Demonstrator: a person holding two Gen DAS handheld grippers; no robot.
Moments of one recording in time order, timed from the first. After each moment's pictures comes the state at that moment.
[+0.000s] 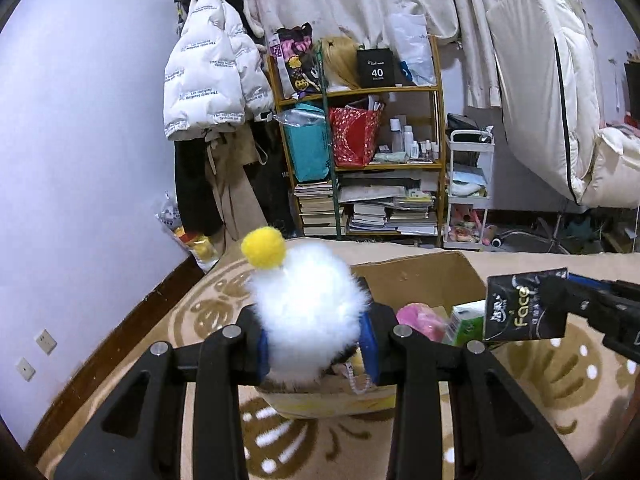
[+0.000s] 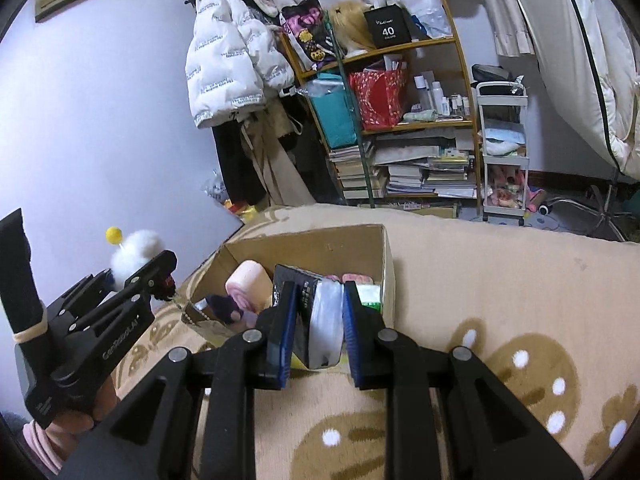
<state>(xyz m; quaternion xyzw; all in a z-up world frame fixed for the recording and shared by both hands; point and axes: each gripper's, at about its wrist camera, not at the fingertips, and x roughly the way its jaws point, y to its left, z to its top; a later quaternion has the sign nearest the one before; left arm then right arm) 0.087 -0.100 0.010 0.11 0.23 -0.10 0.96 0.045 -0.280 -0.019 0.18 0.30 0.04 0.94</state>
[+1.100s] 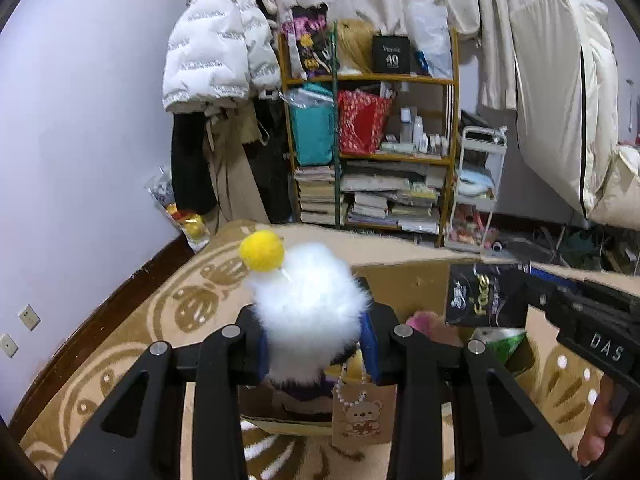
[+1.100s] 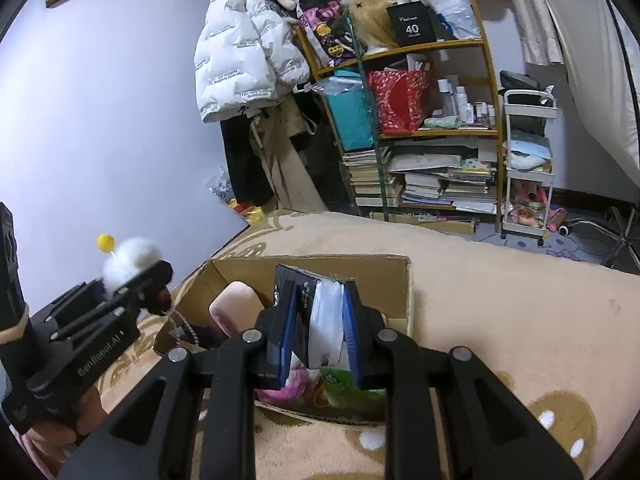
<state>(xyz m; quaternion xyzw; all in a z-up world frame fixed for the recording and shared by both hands) 0.137 -0.099 -0.017 0.07 0.27 -0.10 0.96 0.113 -0.275 -0.041 0.15 0.29 0.07 0.94</state>
